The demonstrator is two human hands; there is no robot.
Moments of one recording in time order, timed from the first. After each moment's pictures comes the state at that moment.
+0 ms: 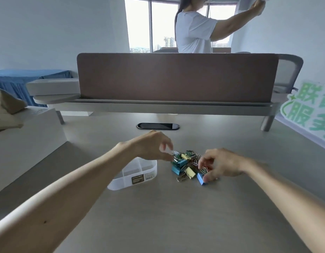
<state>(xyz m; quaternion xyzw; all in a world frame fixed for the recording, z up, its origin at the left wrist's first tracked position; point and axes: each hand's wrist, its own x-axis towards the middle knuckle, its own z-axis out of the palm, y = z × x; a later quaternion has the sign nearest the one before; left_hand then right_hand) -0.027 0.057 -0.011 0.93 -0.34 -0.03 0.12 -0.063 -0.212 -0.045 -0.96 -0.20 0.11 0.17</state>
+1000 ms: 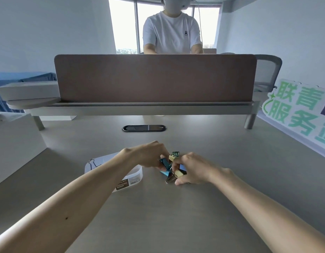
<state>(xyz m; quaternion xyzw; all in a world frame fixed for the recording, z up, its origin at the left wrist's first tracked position) -0.001 0.009 -0.045 0.91 -0.38 -0.11 0.08 -0.072 -0.172 -0.061 -0.97 -0.20 0.03 0.14</state>
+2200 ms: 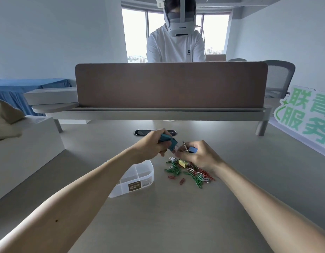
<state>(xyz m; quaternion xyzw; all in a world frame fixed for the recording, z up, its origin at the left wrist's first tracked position) -0.025 0.038 -0.015 0.84 -0.28 -0.02 0.46 -0.071 -0.154 -0.032 -0.84 -0.16 -0.03 0.52</state>
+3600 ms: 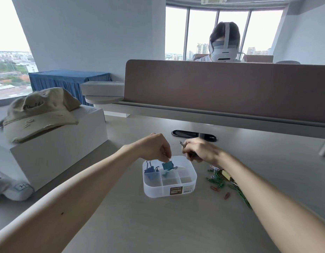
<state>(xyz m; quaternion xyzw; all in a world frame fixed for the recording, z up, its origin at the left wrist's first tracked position) -0.013 0.156 -0.011 0.96 -0.20 -0.02 0.18 -0.002 -0.045 -0.017 -0.85 -0.22 0.15 0.45</state>
